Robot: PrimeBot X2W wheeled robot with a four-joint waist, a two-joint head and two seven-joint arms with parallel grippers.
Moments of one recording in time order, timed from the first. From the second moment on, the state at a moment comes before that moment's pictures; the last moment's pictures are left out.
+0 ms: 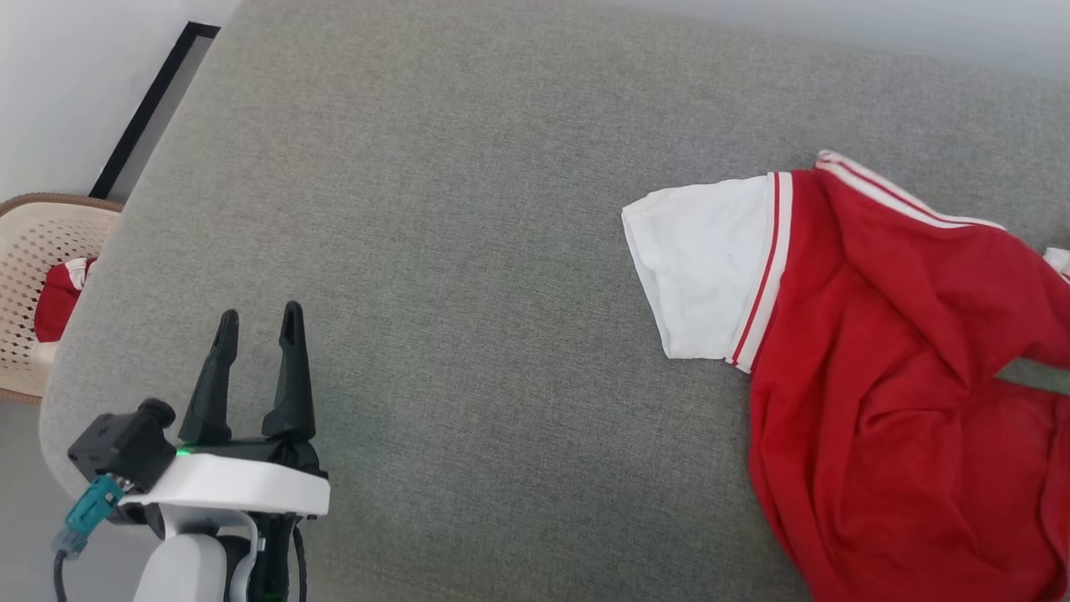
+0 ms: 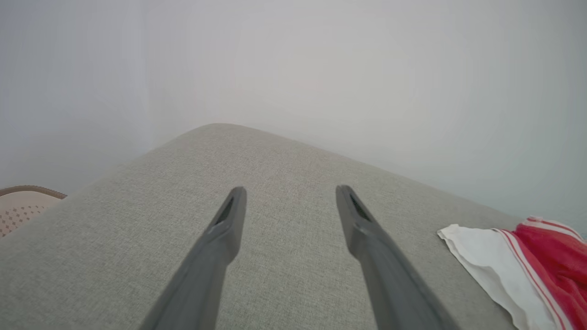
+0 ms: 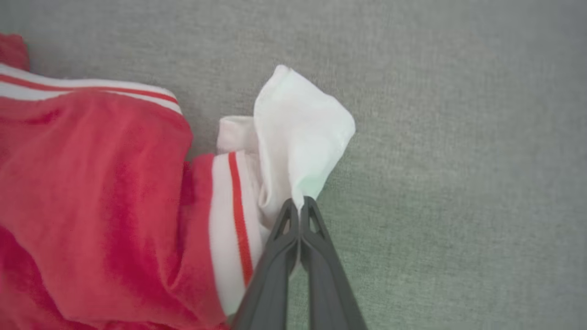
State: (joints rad) left arm -0.15 0.13 -0.02 0.15 -0.46 -0.13 -0.26; right arm -0.44 -0.54 -0.20 0.30 0.41 0.13 0.83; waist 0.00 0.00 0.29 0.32
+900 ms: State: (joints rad) left arm -0.21 0.28 -0.08 0.11 -0.42 -0.13 -0.26; right arm -0.44 -0.38 -0.18 0.20 0.37 0.13 0.55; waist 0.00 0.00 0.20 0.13
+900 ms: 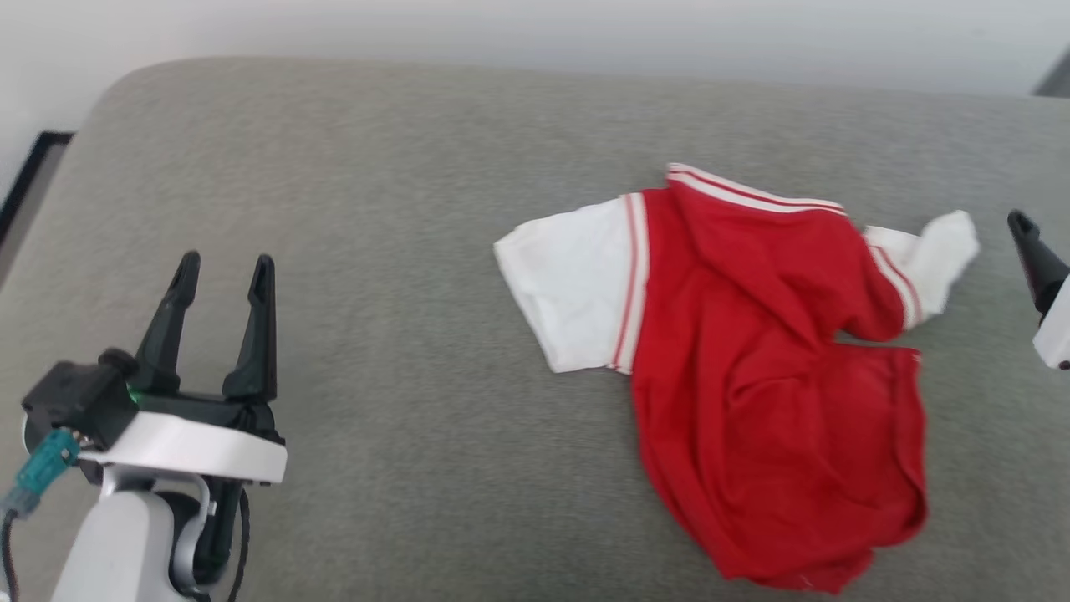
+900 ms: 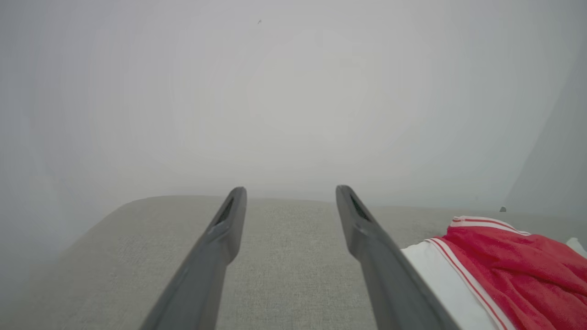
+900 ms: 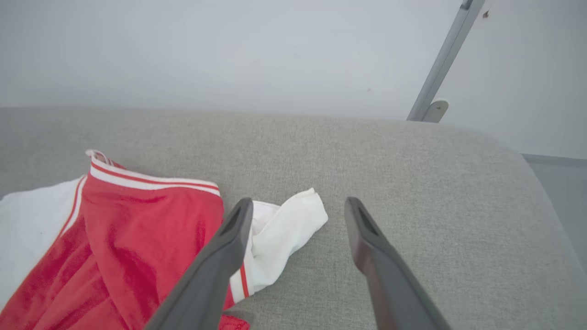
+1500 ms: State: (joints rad) left arm -0.48 0.48 -0.27 0.16 -0.59 -0.13 0.02; right arm -0.27 -0.15 -0.17 -0.19 0.23 0.13 0.19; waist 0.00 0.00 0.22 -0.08
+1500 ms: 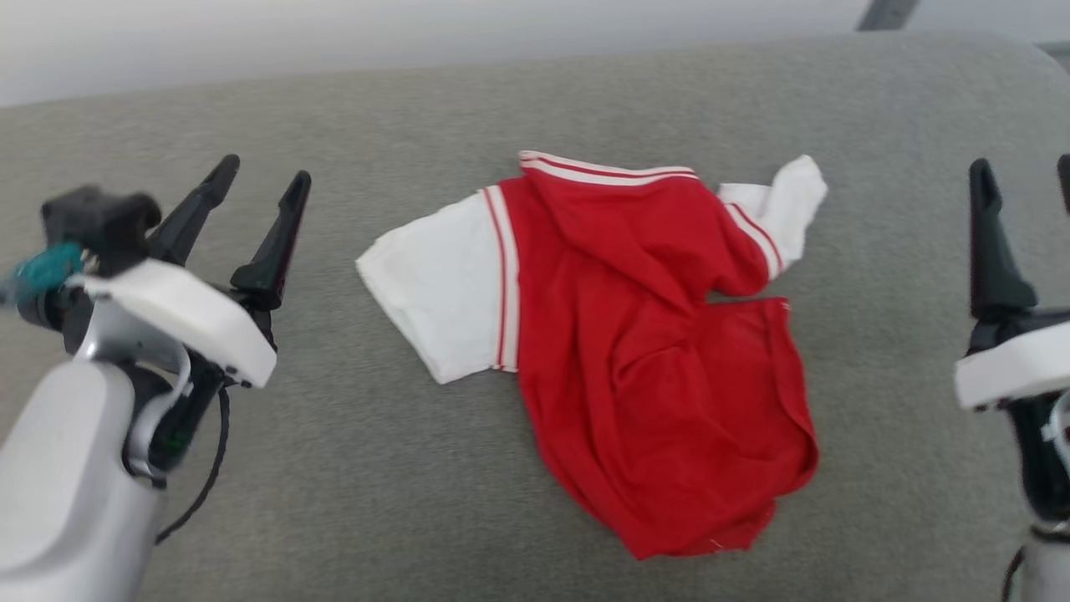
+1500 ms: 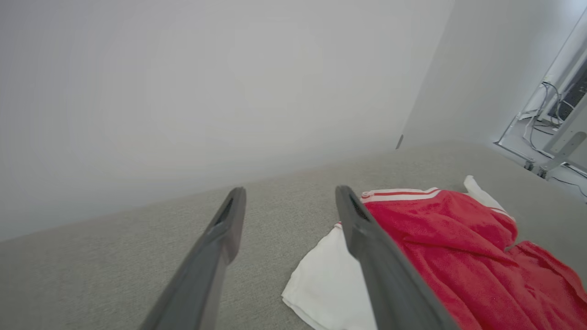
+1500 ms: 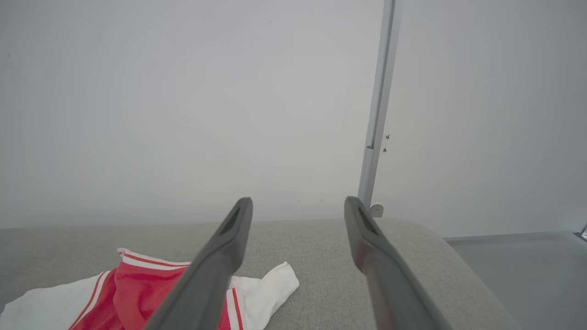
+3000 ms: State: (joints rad) left arm -0.86 0.50 -0.48 0.64 -0.91 -0.08 0.81; right arm -0.26 -0.05 -0.18 -0.23 0.32 0.13 0.11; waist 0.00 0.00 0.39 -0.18
